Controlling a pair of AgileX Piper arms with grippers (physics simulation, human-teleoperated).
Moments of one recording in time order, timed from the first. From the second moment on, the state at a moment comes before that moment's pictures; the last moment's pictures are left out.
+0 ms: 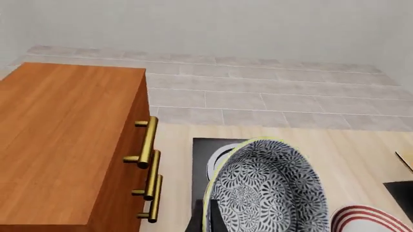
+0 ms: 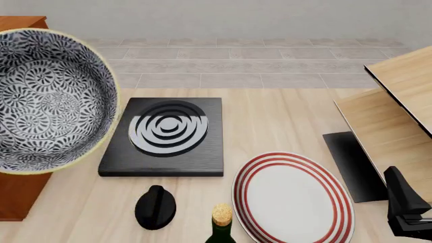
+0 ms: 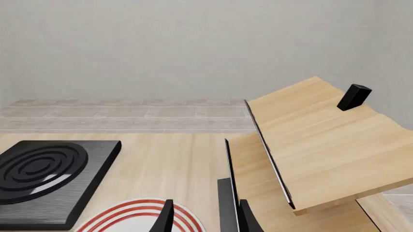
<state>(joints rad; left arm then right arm) -0.05 0.46 -0.80 0.60 -0.08 0.00 0.01 0.00 0.00 0.00</state>
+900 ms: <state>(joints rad) 0.16 0.53 -0.99 0.51 -0.30 0.00 0.01 0.00 0.00 0.00</state>
